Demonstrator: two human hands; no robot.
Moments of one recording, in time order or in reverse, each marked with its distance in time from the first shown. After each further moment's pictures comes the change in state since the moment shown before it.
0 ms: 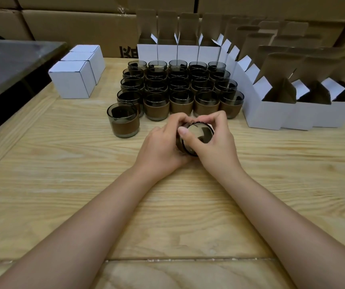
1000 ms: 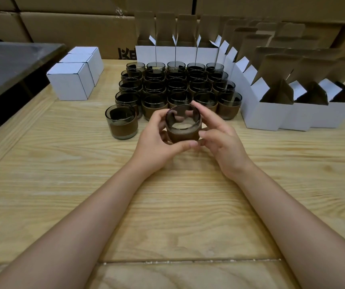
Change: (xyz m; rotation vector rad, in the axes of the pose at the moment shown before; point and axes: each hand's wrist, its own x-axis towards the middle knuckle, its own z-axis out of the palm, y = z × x) left_hand 0.006 -0.002 -0.008 -0.528 0.027 -0.233; right_hand 0.016 0.005 -0.021 0.485 -0.351 0.131
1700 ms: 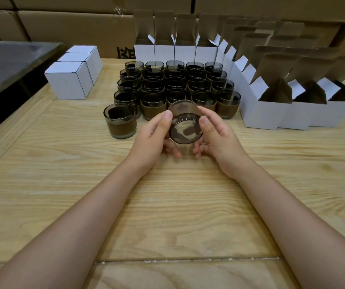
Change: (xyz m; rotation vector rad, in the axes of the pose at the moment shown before) left_hand 0.000 0.007 0.001 -0.211 -0.059 -0.123; right_hand 0.002 0.001 0.002 -0.052 0.090 0.099
